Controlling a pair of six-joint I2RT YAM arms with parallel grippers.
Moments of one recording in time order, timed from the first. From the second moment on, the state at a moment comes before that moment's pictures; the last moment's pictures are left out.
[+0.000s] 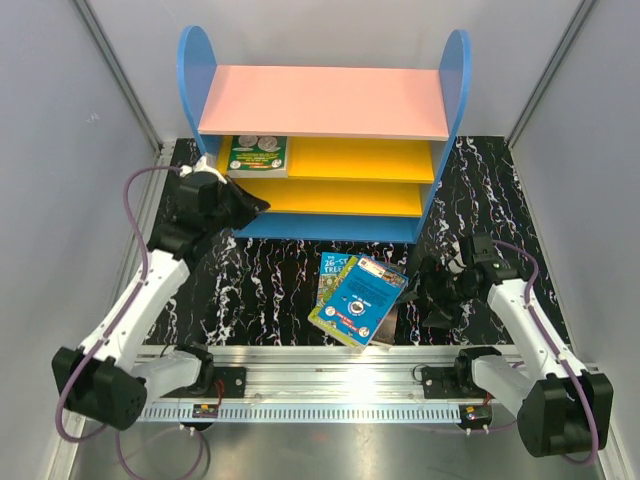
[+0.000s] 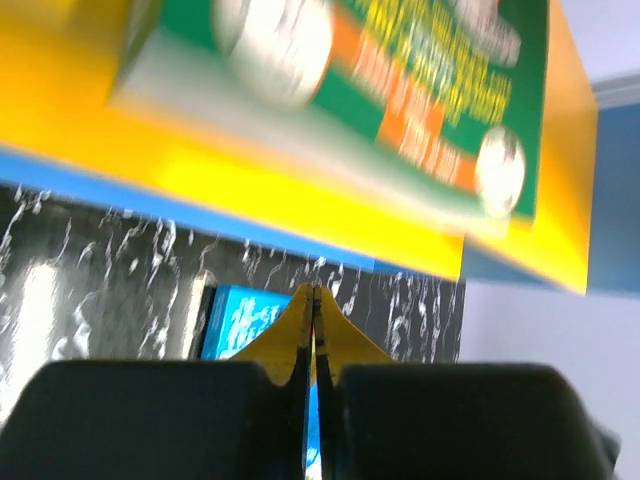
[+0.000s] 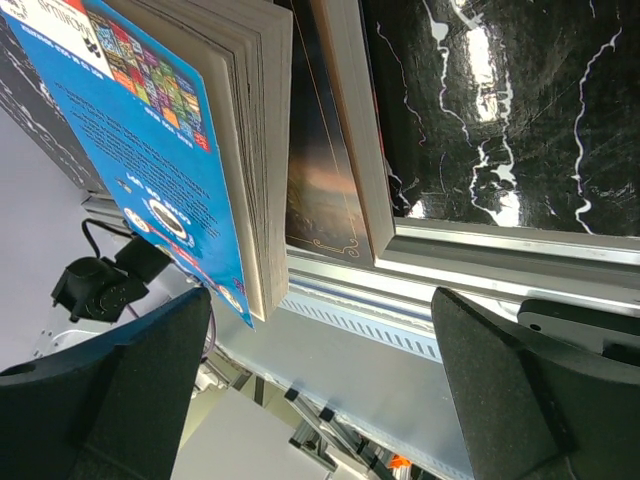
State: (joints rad) left arm -0.31 1.20 1.11 -0.39 0.10 -0.93; right arm 0.11 0.99 0.68 -0.97 -0.54 0.64
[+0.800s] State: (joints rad) left arm -0.60 1.19 0.69 -0.14 0.36 -0.92; right arm 0.11 1.13 0.47 -0.57 -0.69 0.89
